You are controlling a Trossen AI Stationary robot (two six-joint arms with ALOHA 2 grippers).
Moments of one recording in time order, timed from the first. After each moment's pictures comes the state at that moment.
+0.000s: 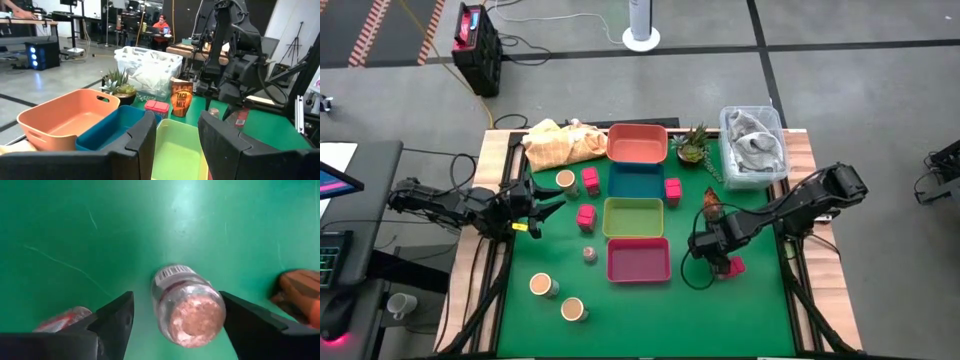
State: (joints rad) left arm -0.26 0.24 0.32 -0.05 -0.57 -0.14; right arm 0.29 1.56 0.90 -0.83 0.16 0.25
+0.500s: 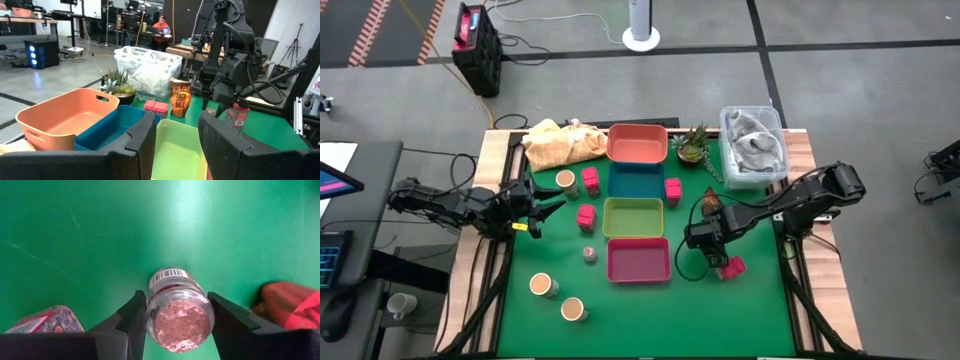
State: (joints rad) left arm -0.26 0.24 0.32 -0.05 -0.57 -0.15; right arm 0.20 1.56 0.94 -0.83 0.12 0.13
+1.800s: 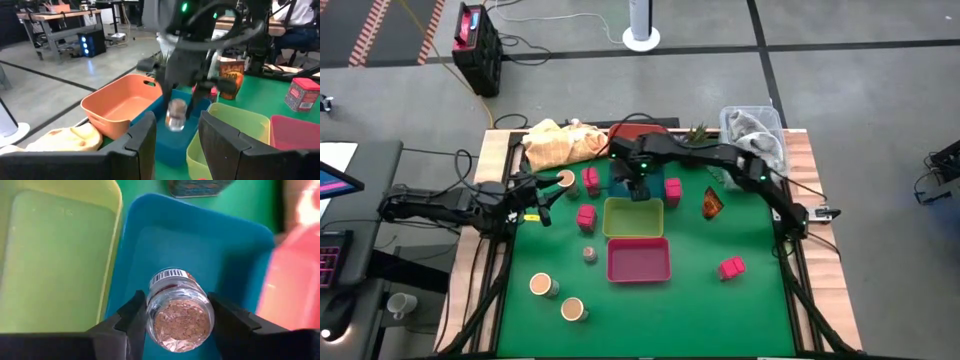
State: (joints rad) left arm -0.09 0.36 0.41 -0.18 -0.61 -0.09; right arm -0.28 2.32 2.17 -1.06 -0.01 -0.48
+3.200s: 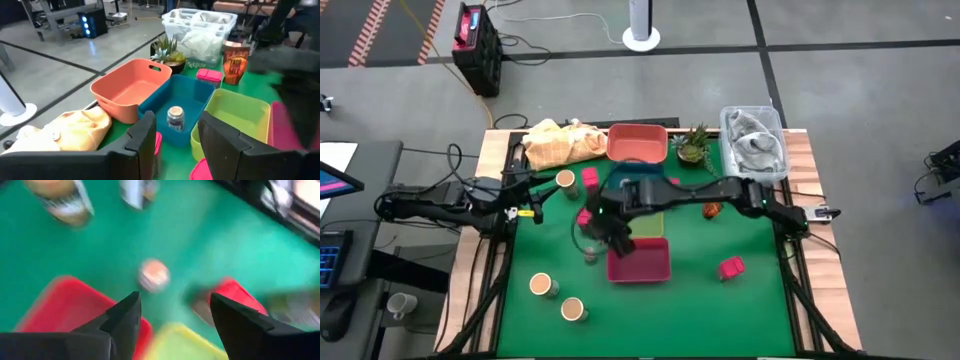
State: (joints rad) left arm -0.09 0.36 0.55 -0.45 -0.61 -0.17; right arm 0.05 2.31 2.31 -0.87 -0.16 -0.49
